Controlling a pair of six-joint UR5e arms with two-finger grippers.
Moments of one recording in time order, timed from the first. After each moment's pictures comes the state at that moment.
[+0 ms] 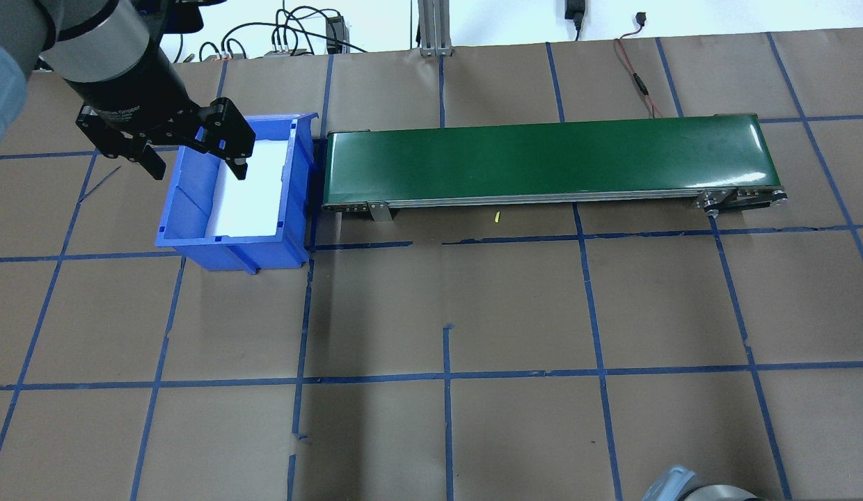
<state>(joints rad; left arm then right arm) -1.56 -1.54 -1.54 -1.64 1.60 0.05 0.86 -1.51 1.79 -1.76 -1.54 -0.86</state>
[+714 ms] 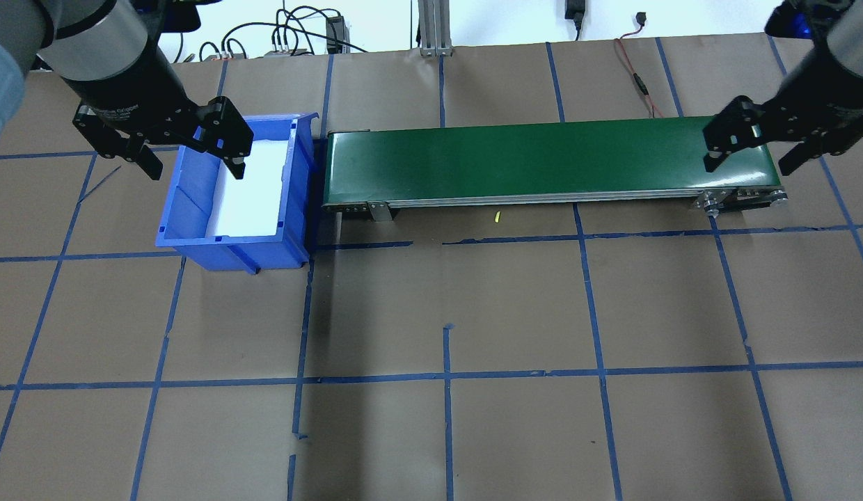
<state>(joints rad) -1.56 -1.54 -1.53 -1.64 1.61 0.03 1.34 -1.61 1.66 -1.62 -1.49 -0.17</state>
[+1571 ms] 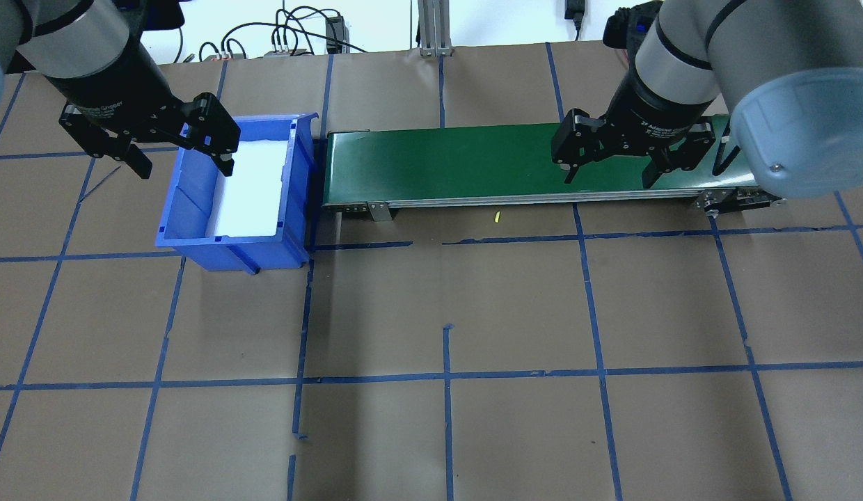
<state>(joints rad) -1.53 -1.54 -1.53 -1.65 1.60 0.05 1.62 -1.61 1.68 -1.70 -1.50 0.13</state>
